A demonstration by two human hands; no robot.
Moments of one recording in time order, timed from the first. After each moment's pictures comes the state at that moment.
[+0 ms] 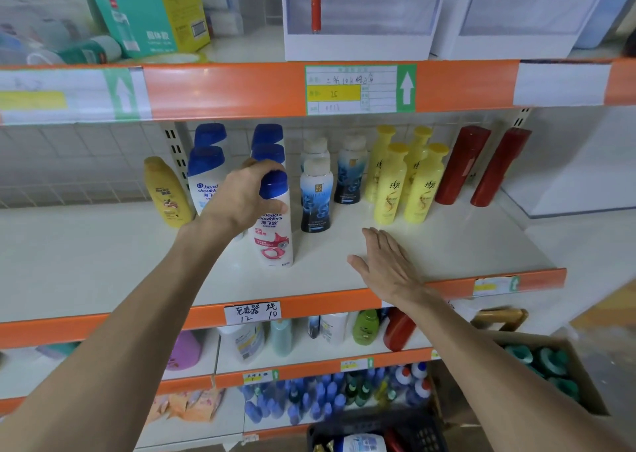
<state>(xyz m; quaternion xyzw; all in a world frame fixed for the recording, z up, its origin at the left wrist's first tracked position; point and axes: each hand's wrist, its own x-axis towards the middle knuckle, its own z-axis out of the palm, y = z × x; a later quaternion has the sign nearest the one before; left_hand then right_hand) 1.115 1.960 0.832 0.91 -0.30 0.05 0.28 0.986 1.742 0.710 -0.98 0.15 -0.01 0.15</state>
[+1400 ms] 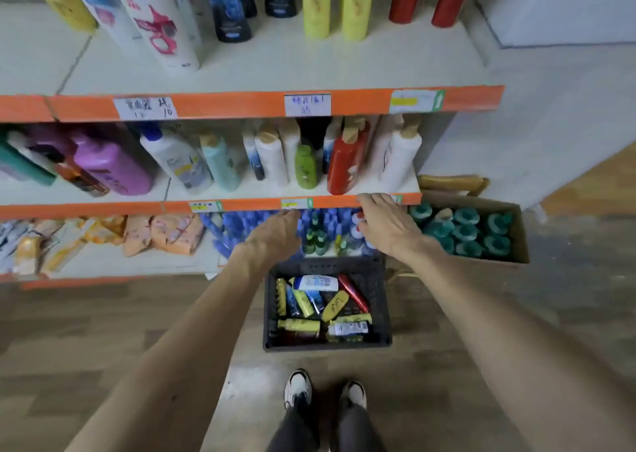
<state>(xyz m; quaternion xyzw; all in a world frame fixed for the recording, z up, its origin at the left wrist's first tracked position) 0.815 1.848 0.557 0.93 -0.24 -0.26 0.10 0.743 1.644 0.571 -0.98 0.08 0.13 0.14</state>
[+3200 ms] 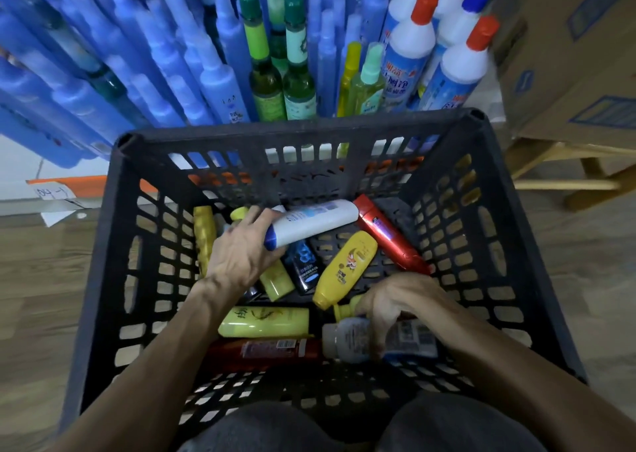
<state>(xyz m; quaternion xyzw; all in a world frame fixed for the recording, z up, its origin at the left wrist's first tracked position) 0.807 1.839 -0.202 0.95 -0.23 -0.16 0.13 0.702 1.633 -0.199 -0.78 0.02 0.62 0.09</state>
